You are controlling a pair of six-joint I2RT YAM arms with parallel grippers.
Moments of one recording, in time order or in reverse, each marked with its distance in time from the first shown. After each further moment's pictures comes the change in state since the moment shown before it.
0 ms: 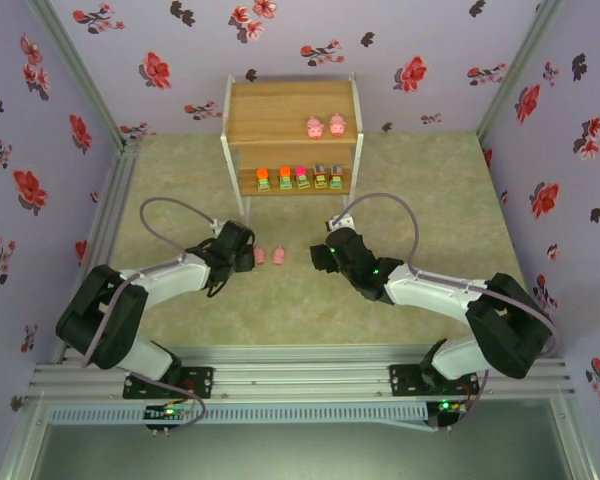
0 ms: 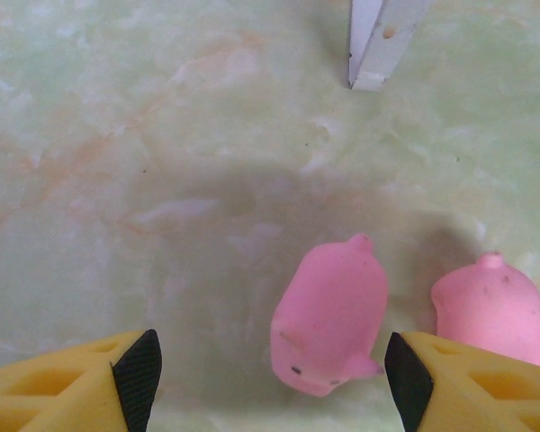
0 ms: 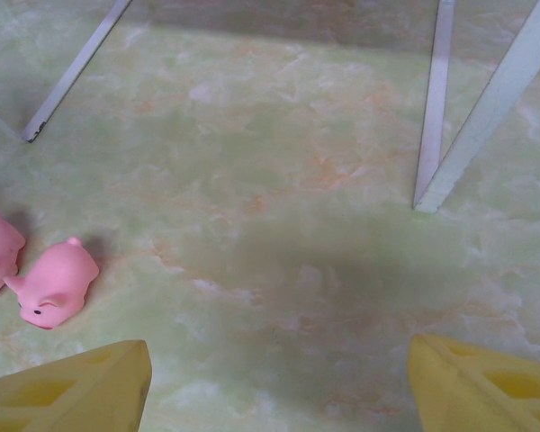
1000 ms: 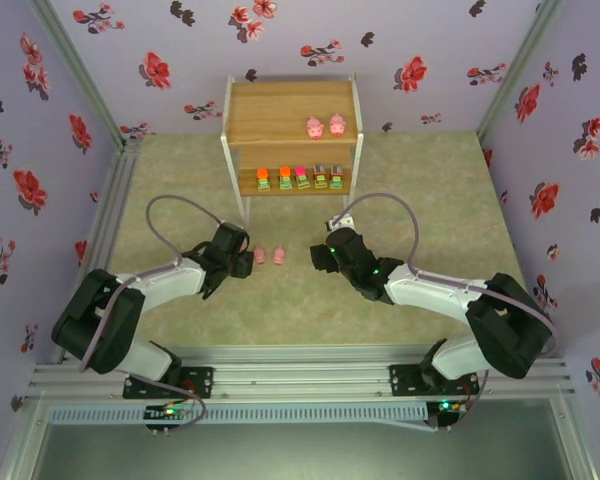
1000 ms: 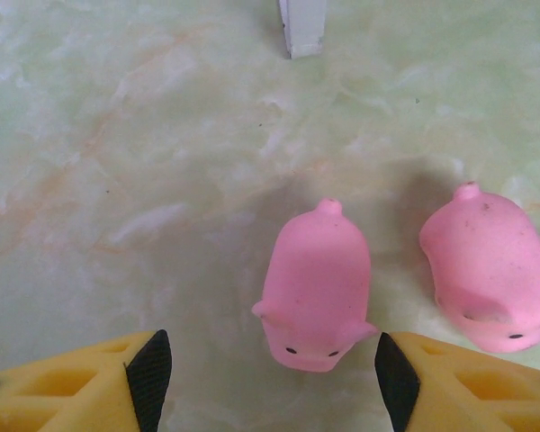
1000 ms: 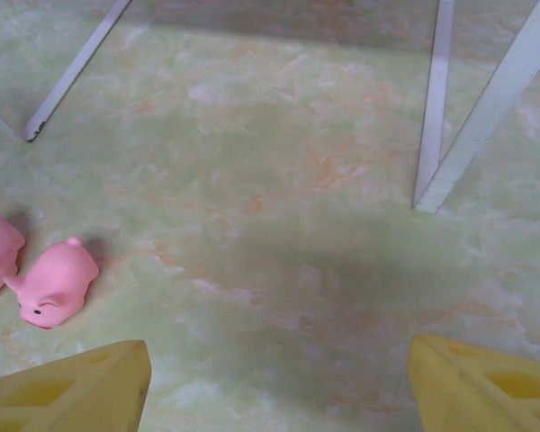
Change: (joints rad) left arm 0.025 -0.008 -0.039 0.060 0.077 0.255; right arm 0.000 0.000 0.000 0.000 0.000 0.000
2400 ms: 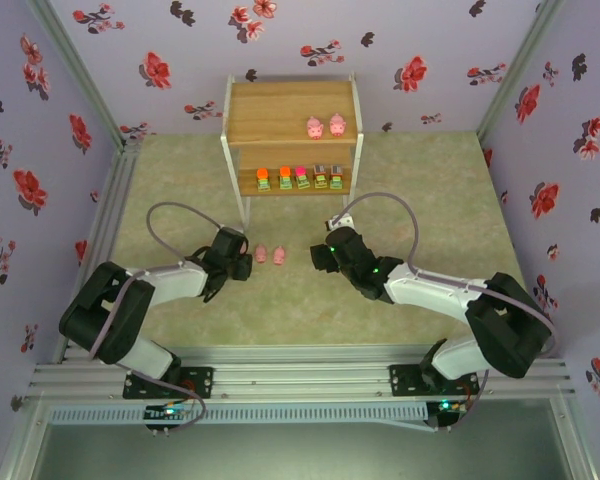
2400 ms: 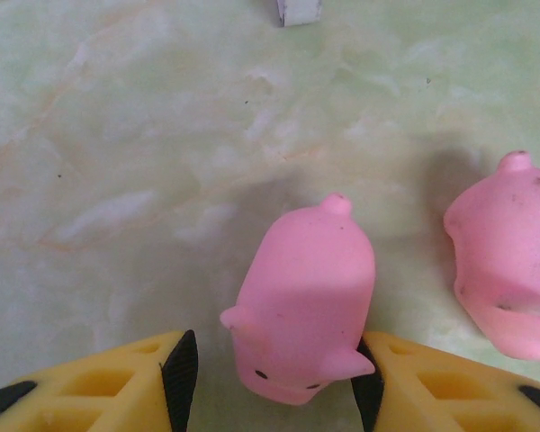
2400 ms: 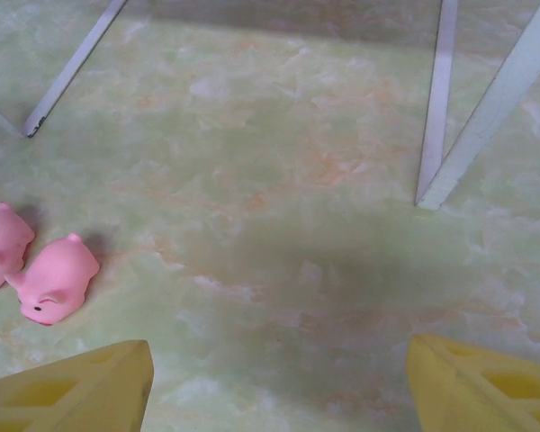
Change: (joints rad) left arm 0.014 0.050 -0.062 0.138 0.042 -0.032; right arm -0.004 0.005 0.009 -0.015 -0.012 0.000
